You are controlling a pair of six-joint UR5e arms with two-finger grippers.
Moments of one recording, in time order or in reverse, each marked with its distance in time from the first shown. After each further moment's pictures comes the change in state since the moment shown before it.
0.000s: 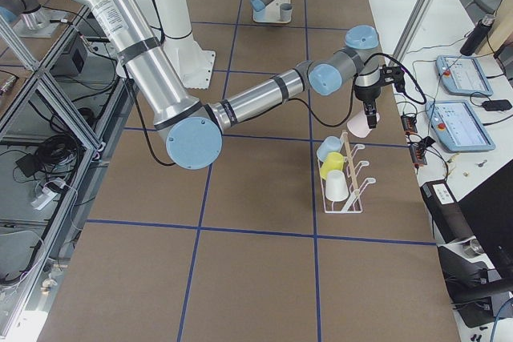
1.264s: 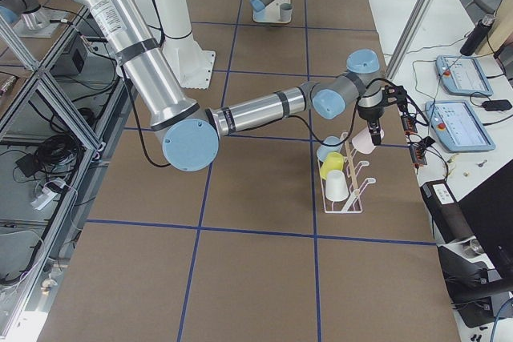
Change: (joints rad) left arm 0.003 -0.004 0.002 0.001 0.000 0.000; right arm 0.001 -0.033 -0.119 0.194 -0.020 0.007
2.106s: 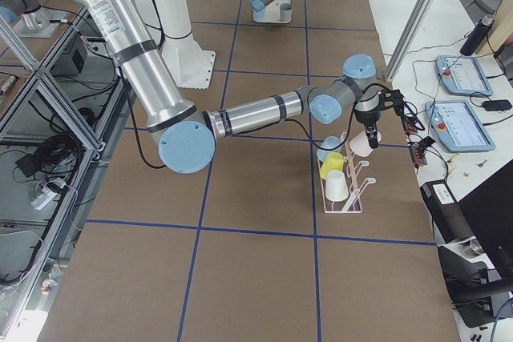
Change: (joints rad) left arm -0.001 -0.002 -0.003 0.000 0.000 0.000; right arm -0.008 -0.015 0.002 0.021 0.000 0.009
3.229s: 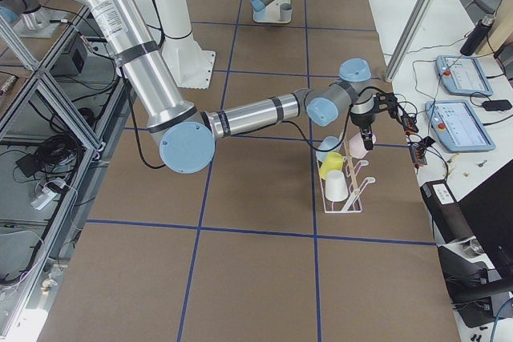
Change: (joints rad) left arm 0.000 0.001 0.000 0.000 0.000 0.000; right arm -0.033 -0.010 -0.007 0.012 -0.019 0.000
